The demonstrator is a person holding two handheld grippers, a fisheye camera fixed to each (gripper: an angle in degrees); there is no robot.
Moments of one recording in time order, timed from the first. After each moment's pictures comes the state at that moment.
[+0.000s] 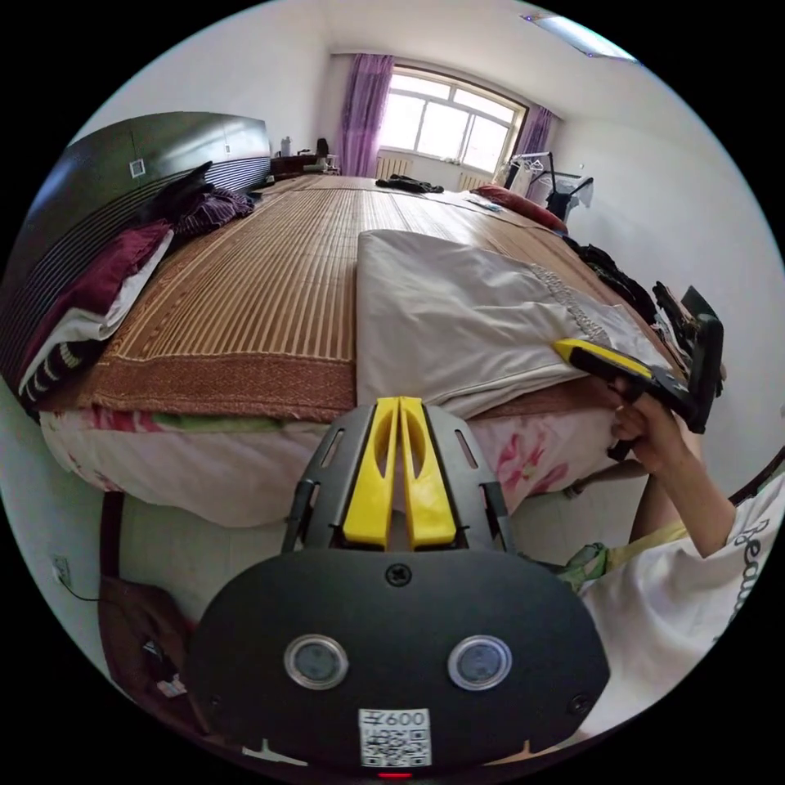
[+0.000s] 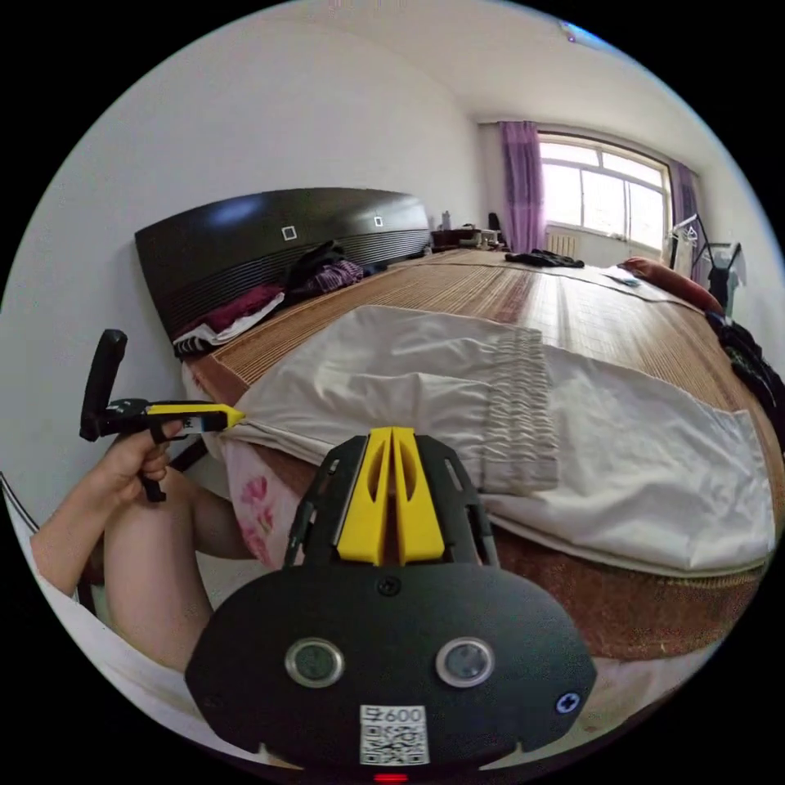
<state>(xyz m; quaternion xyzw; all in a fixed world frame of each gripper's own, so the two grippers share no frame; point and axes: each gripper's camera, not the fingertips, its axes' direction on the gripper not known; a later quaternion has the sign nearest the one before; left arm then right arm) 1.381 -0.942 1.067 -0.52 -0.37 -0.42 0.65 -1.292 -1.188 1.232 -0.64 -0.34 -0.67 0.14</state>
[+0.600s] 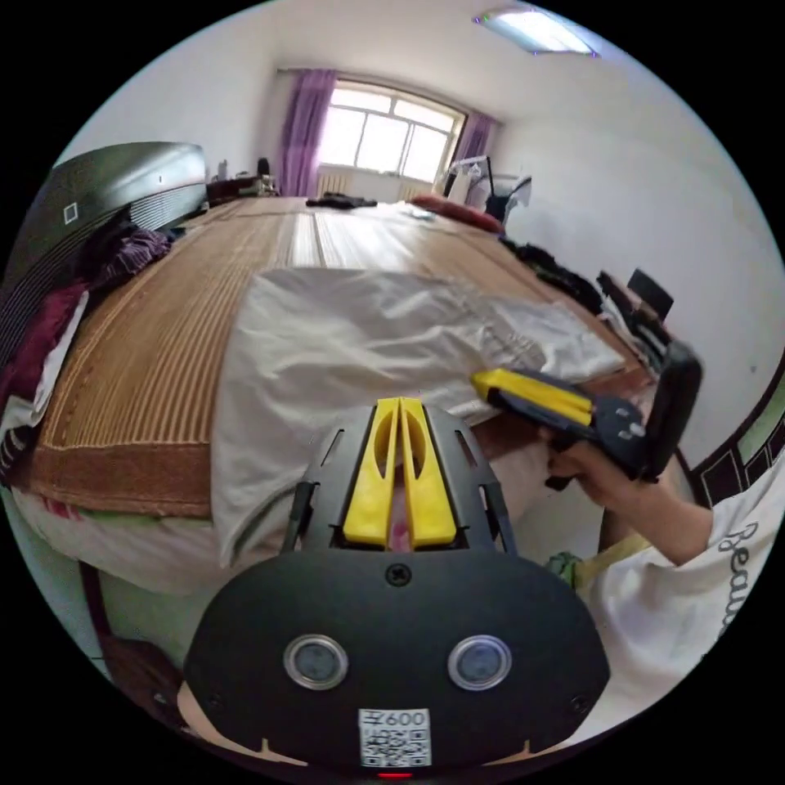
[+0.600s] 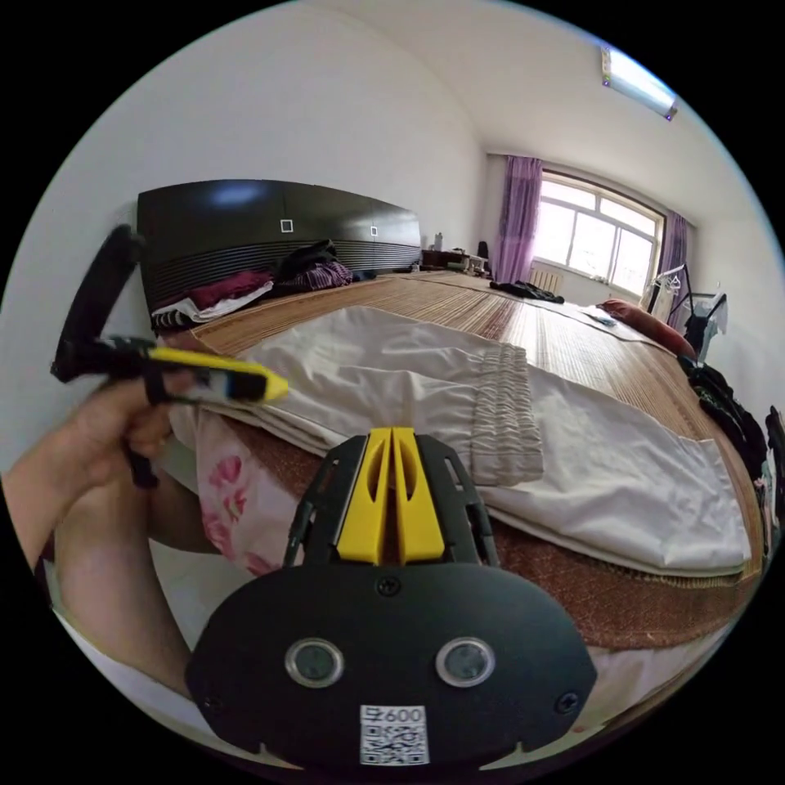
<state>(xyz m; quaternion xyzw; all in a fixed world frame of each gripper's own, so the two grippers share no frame) 1.362 -0.767 1.058 -0.50 -0.29 -0.41 0.71 -1.328 -1.222 1.169 -0.57 -0.38 -0.71 0.14</state>
